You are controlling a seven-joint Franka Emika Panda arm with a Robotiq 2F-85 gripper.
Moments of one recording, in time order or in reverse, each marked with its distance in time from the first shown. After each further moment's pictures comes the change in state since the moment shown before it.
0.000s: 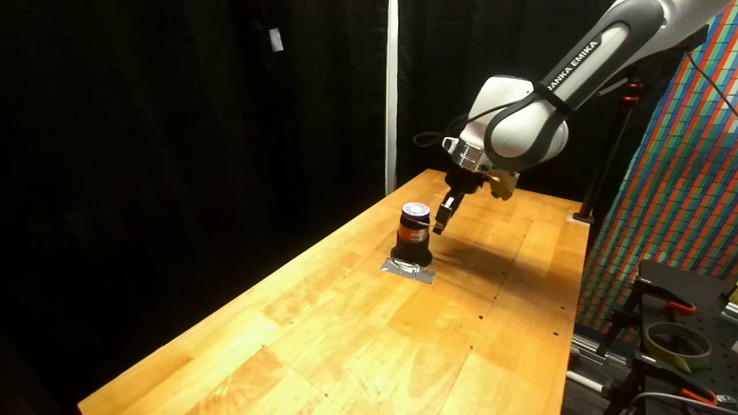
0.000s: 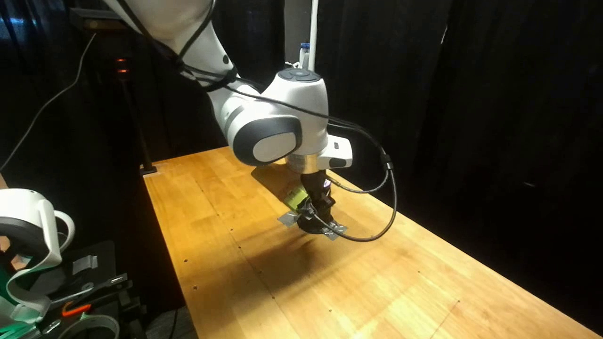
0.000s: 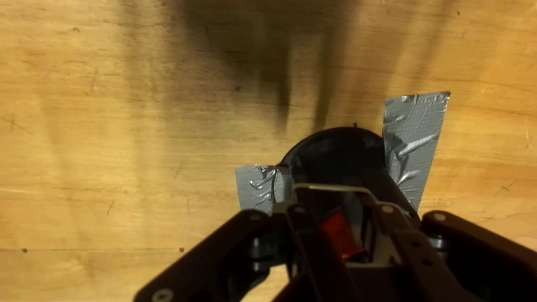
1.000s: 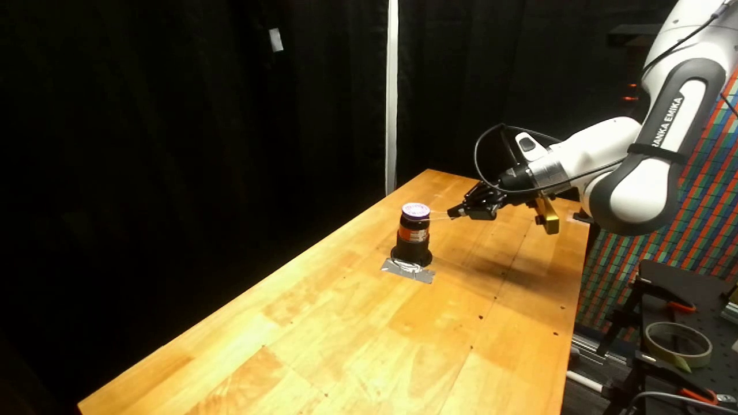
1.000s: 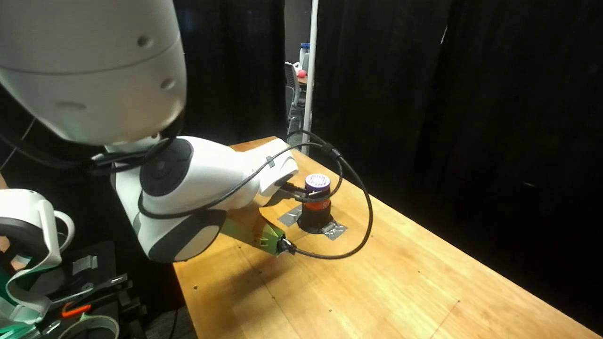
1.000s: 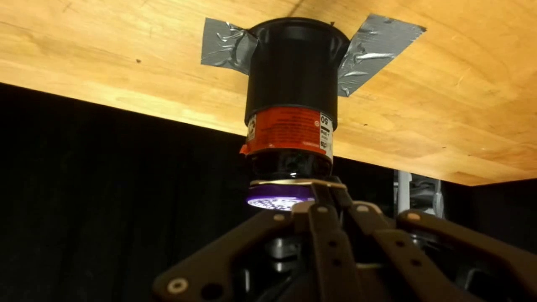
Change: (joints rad) arm -0.715 0.190 0.571 -0.417 -0.514 1.039 -0.252
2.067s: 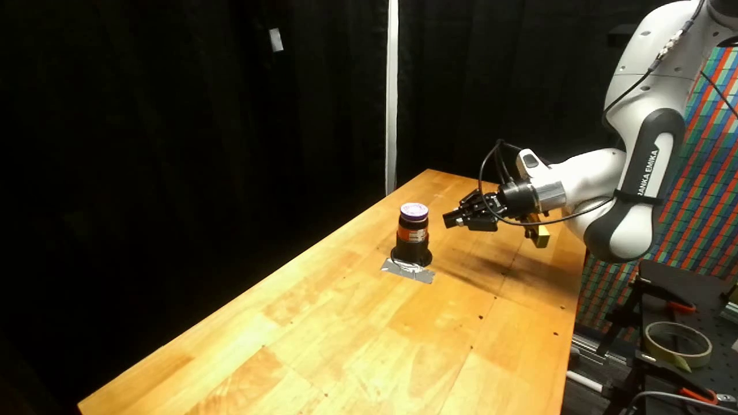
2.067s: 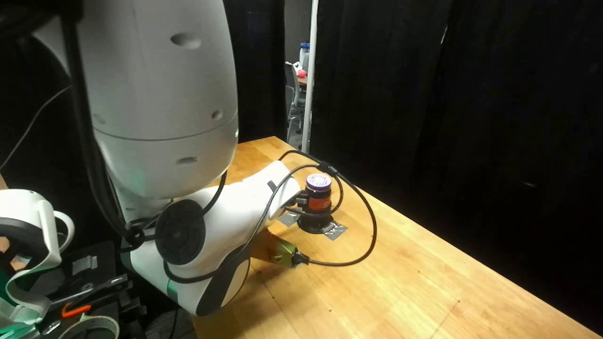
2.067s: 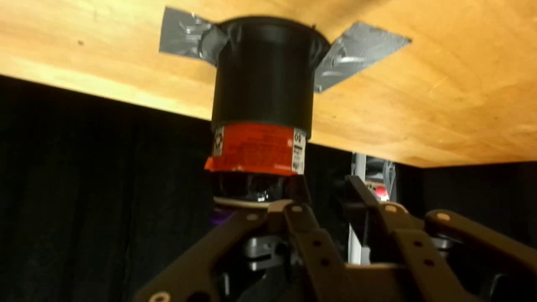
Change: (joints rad) arm 0.386 0.096 -0.499 0.162 -0.424 0.228 0.316
